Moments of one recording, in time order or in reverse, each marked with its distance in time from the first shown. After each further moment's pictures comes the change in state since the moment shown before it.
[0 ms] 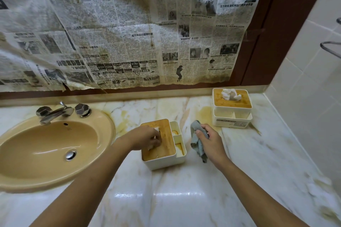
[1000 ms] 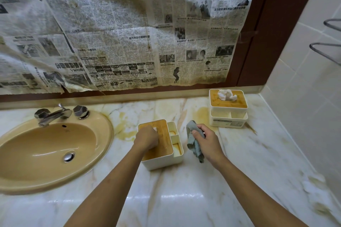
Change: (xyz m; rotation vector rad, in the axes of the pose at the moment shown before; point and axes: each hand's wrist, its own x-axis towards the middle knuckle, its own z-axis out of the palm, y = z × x) left_hand 0.024 0.033 0.025 -0.545 0.312 -0.670; right_hand -0.006 -0.008 -0.003 0.037 -0.027 0.012
